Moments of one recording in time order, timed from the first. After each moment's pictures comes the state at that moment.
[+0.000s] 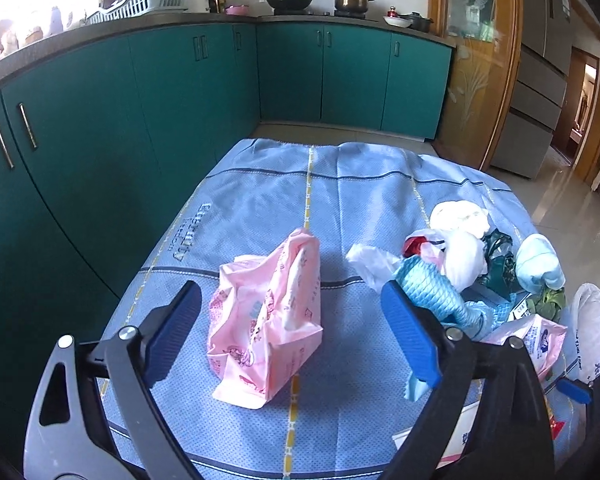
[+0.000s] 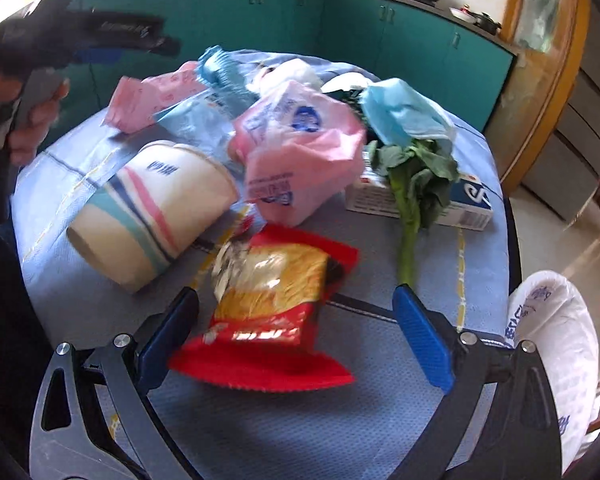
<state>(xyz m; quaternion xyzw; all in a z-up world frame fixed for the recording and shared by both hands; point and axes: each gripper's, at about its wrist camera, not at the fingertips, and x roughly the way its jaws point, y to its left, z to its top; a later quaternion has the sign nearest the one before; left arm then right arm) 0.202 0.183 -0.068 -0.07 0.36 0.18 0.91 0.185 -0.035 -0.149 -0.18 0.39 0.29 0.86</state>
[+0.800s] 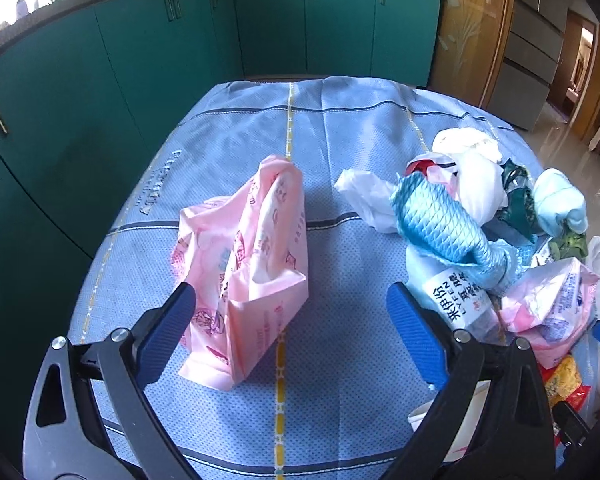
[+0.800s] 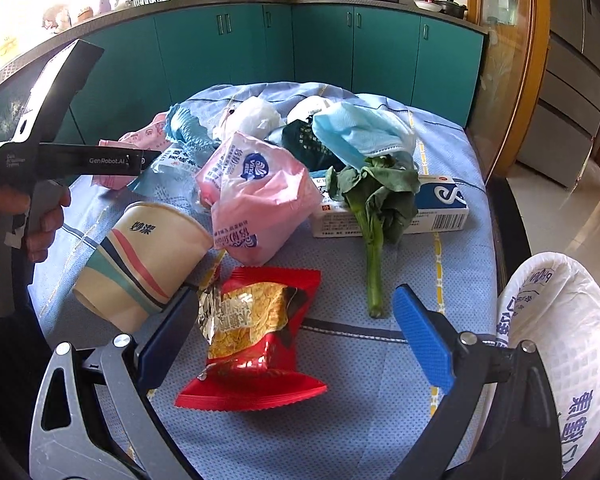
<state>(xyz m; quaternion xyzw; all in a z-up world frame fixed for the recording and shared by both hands) 0.216 0.176 -0.108 -0.05 0.45 0.14 0.88 0.206 -0.056 -0.132 -0.10 0.39 0.28 0.87</state>
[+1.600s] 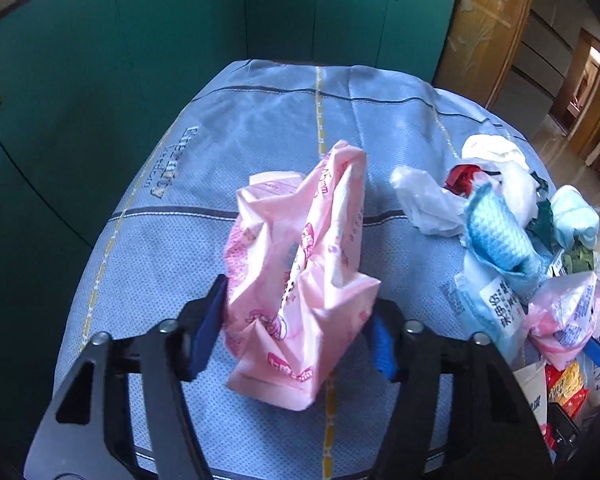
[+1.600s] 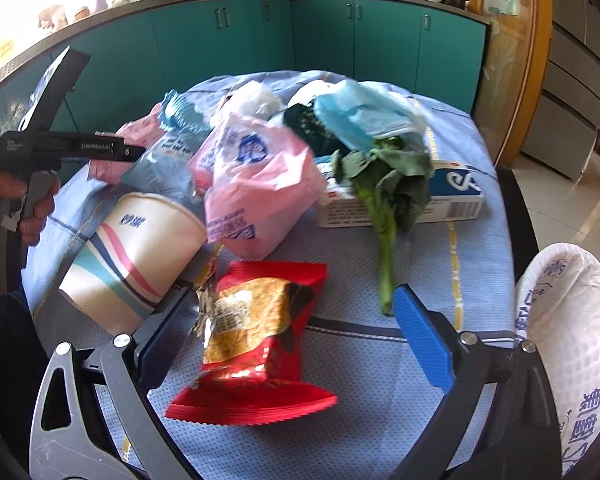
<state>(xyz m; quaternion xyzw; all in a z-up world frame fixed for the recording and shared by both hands) 0.218 0.214 -0.122 -0.09 0.46 0.14 0.87 0.213 -0.052 -0.148 -0.09 0.40 0.29 0.87</state>
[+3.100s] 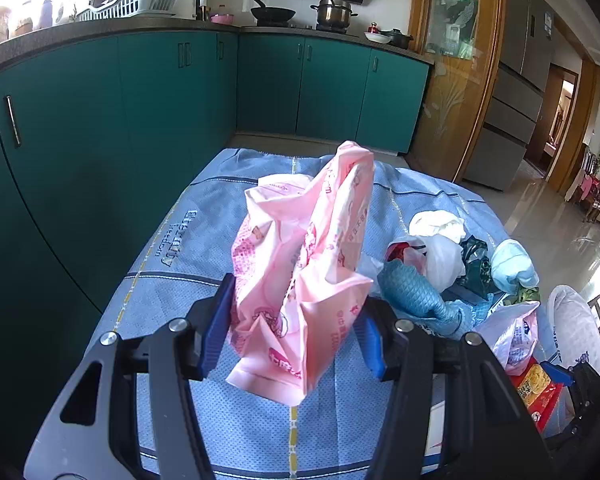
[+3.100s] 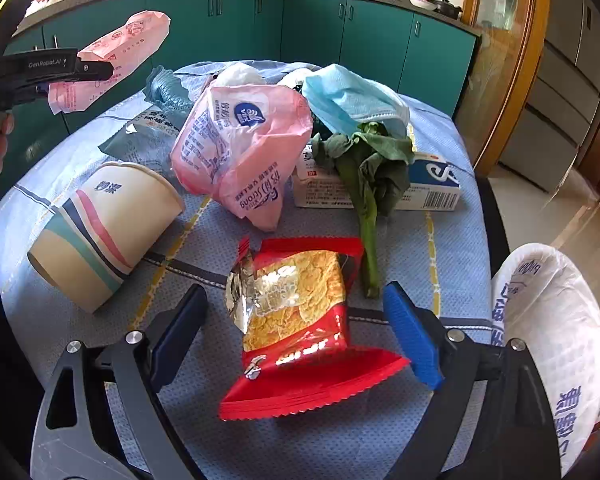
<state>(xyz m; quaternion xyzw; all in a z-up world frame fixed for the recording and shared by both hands) 0.183 0.196 -0.065 -0.09 0.33 0.13 0.93 0.204 -0.057 -0.154 -0.13 0.39 0.25 0.88</state>
